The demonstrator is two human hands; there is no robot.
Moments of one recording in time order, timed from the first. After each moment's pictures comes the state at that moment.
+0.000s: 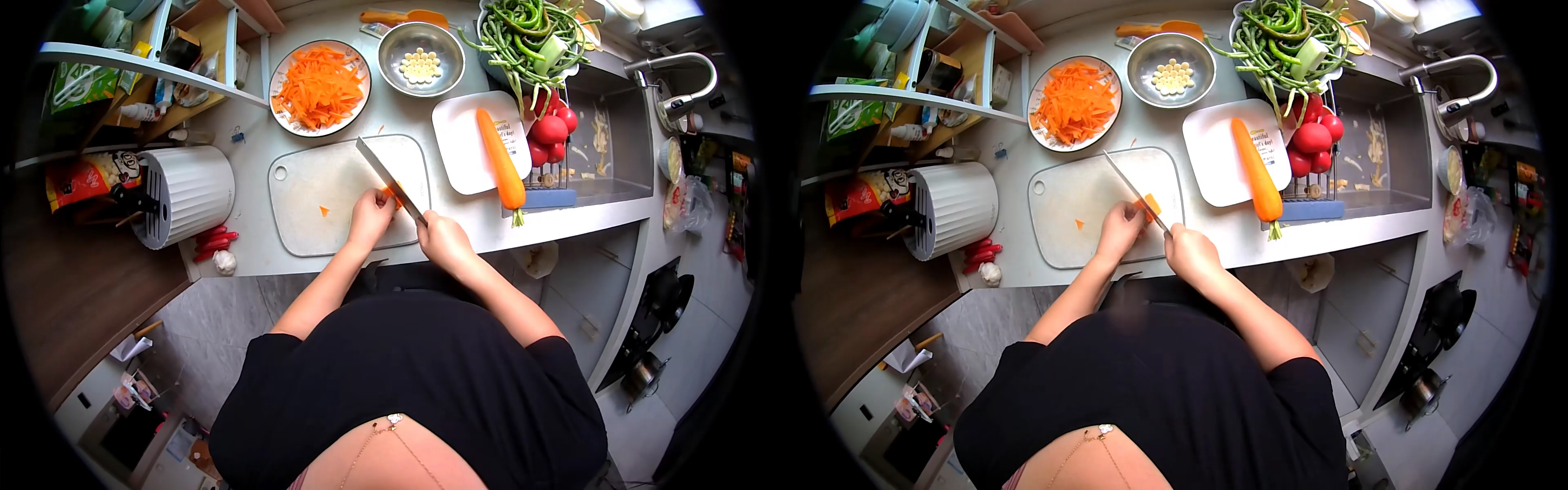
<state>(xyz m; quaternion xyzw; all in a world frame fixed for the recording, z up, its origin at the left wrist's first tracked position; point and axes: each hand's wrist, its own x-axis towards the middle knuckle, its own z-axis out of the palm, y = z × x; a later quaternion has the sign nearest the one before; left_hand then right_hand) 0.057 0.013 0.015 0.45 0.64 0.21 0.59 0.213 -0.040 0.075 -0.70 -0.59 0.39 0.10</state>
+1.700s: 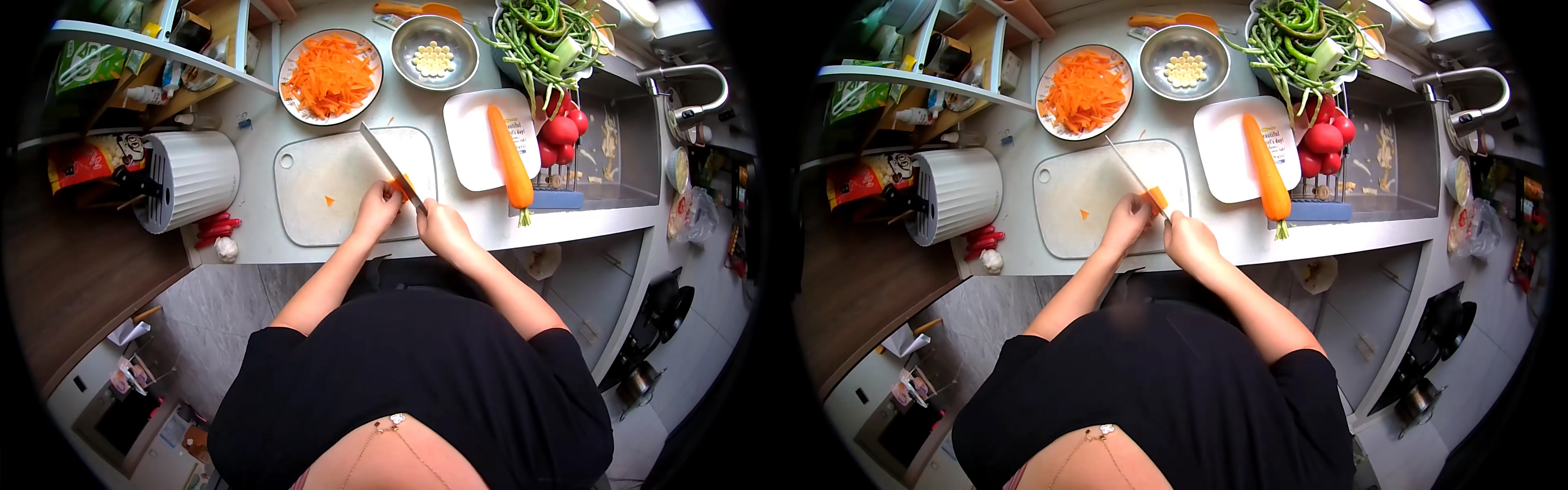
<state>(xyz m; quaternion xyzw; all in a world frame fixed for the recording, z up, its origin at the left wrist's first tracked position) 0.056 0.007 0.002 0.40 0.62 0.24 0.63 0.203 -0.026 0.068 -0.69 -0.60 0.40 0.07</state>
